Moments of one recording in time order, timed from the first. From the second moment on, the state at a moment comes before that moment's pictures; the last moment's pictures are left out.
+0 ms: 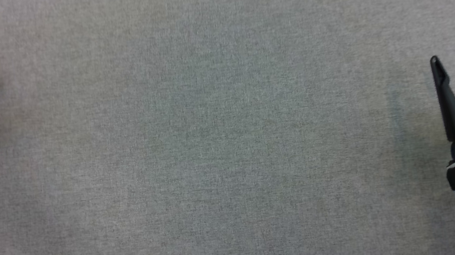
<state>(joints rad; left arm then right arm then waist) -0.99 0.50 -0.11 1.06 -0.37 -0.13 -0.25 -0.15 -0.16 -0.11 -0.25 0.03 0.13 0.05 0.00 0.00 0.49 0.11</state>
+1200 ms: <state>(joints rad) -0.83 0.20 -0.49 0.32 -0.30 -0.11 -0.08 -0.14 -0.05 -0.05 0.09 0.12 0.13 -0.16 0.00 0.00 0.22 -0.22</state>
